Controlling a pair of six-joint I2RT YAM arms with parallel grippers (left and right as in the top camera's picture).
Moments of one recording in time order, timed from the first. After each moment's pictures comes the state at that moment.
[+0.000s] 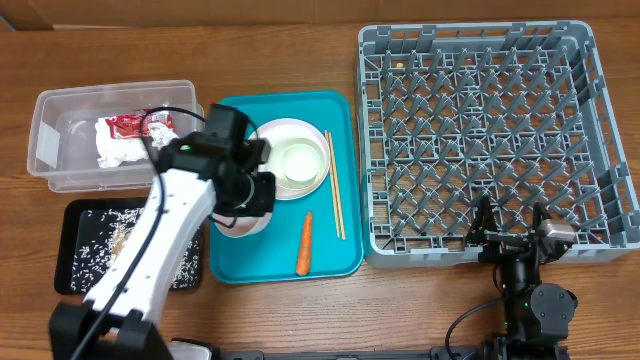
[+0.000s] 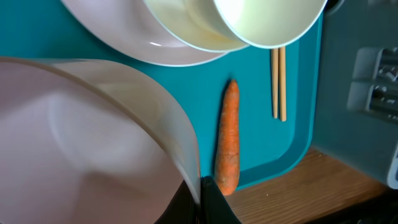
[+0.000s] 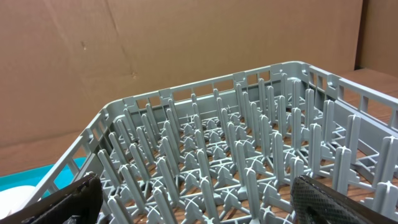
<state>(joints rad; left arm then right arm) -0.24 1.52 1.19 -1.07 0.27 -0.21 -0.09 0.01 0.02 -0.04 -0.02 0.21</state>
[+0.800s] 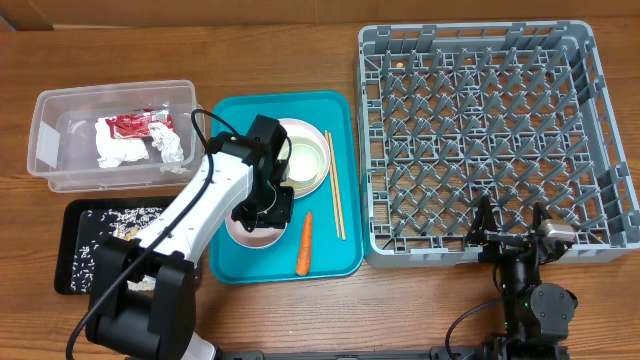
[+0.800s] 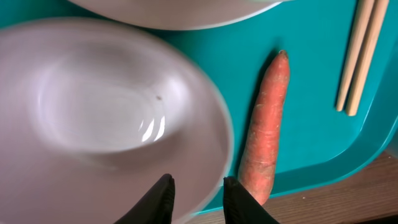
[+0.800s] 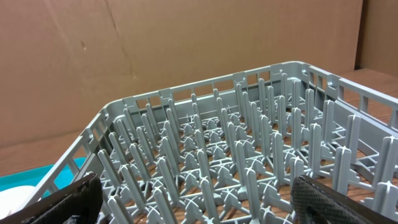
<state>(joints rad) -0.35 1.72 1.19 -1.09 0.16 -0.26 -0.09 0.01 0.02 -0.03 -0.02 0.21</state>
